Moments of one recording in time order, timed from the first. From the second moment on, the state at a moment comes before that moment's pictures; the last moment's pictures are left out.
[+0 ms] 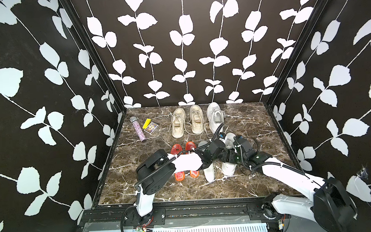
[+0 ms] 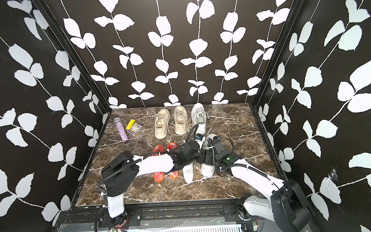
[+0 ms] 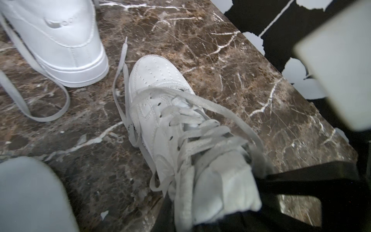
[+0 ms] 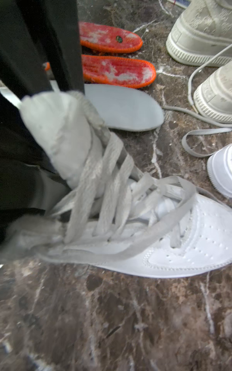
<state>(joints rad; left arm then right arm) -1.07 1.92 1.17 0.18 -0.09 -0.44 0.55 1.21 0.64 -0.34 0.09 0.61</state>
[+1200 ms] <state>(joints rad) -1.07 1.91 1.11 0.29 -0.10 -0.46 0.52 1.32 0.64 -0.25 0.13 0.63</state>
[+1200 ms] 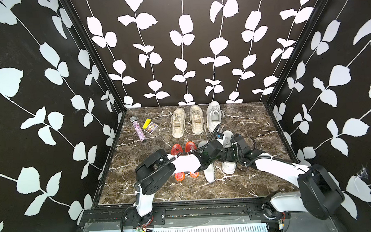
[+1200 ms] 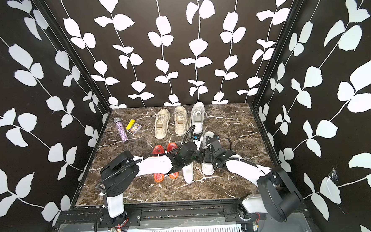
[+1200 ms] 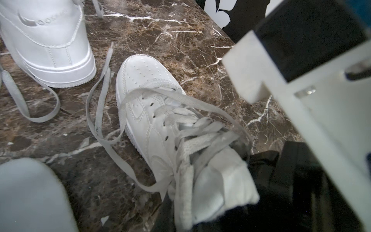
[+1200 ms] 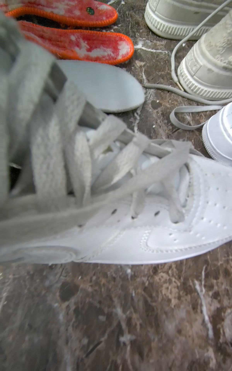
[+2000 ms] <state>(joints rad) -1.11 1.84 1.07 0.27 -0.16 -0.53 0.41 0.92 0.44 -0.18 -0.05 0.81</state>
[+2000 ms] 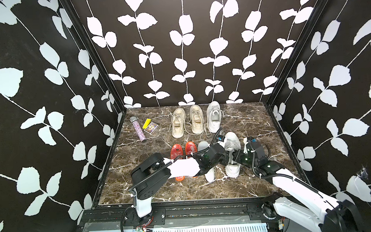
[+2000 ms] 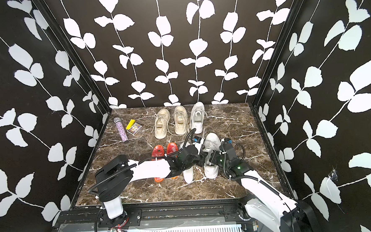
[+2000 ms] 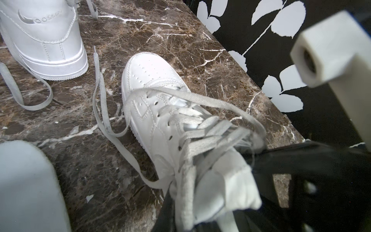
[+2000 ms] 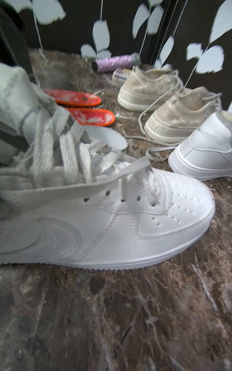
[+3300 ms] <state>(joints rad) -1.09 2.01 1.38 -0.01 -0.09 -0.48 0.33 0.77 0.30 0.00 -0.13 0.89</state>
